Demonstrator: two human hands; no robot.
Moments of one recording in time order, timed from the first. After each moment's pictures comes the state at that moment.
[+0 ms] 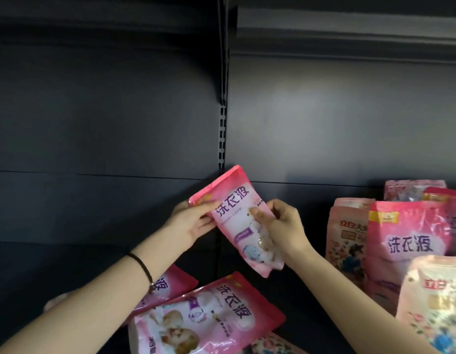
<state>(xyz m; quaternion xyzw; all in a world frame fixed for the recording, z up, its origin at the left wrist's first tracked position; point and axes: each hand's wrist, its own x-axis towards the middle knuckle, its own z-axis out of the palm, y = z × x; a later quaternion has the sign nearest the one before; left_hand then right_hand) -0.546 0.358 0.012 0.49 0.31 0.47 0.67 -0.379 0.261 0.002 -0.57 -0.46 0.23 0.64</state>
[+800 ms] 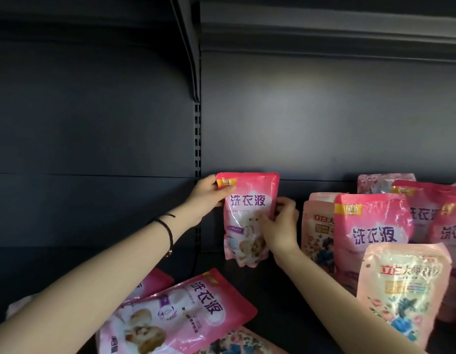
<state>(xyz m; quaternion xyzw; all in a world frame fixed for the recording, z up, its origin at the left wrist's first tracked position) -0.473 0.354 0.040 0.71 0.26 0.43 0.48 -0.339 0.253 -0.011 -0.64 -0.39 0.08 0.66</state>
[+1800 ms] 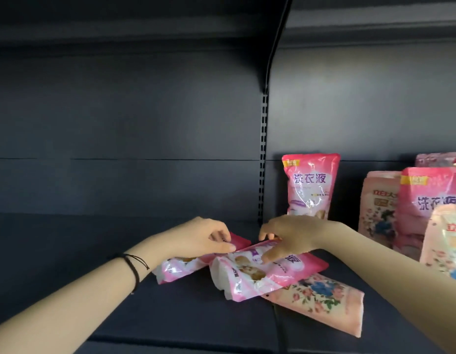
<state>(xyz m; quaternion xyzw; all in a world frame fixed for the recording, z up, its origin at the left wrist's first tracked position) -0.699 0.281 -0.001 0.91 0.35 0.09 0.21 -0.473 0.197 0.023 -0.63 -0.77 0.05 -0.07</state>
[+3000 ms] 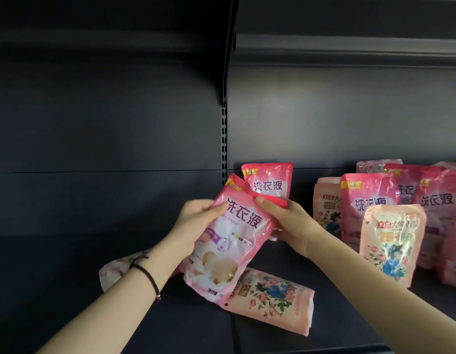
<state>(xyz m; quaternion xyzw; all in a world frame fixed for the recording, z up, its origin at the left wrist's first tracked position) -0.606 0.262 0.011 0.68 0.27 0.42 0.53 -0.429 0.162 0.018 -0.51 -0.43 0.40 0.63</state>
